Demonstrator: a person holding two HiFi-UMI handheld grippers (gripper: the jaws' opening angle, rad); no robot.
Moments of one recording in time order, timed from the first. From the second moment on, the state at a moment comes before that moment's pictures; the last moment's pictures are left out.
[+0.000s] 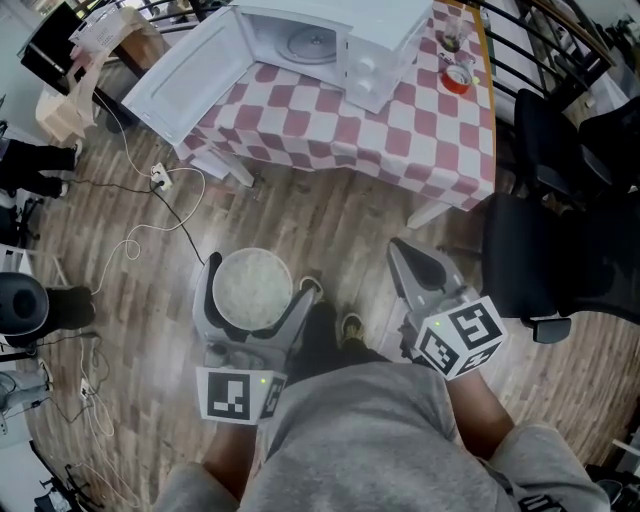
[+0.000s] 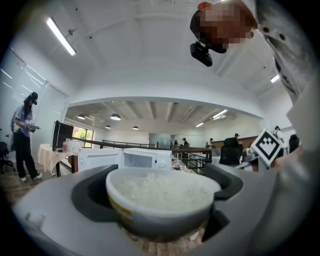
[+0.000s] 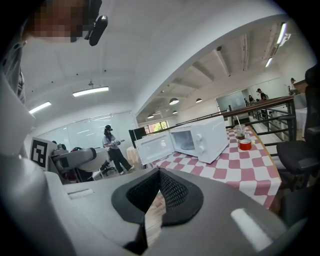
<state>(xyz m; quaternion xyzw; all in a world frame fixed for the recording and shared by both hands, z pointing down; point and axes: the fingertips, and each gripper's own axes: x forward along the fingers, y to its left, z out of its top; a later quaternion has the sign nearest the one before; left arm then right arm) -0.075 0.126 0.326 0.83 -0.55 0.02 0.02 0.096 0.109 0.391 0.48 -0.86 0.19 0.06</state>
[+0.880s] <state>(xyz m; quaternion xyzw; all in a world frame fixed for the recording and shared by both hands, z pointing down) -0.137 0.001 0.320 0.85 -0.53 0.00 0.02 0.032 -0.012 0.376 0.49 -0.85 0.18 0.08</state>
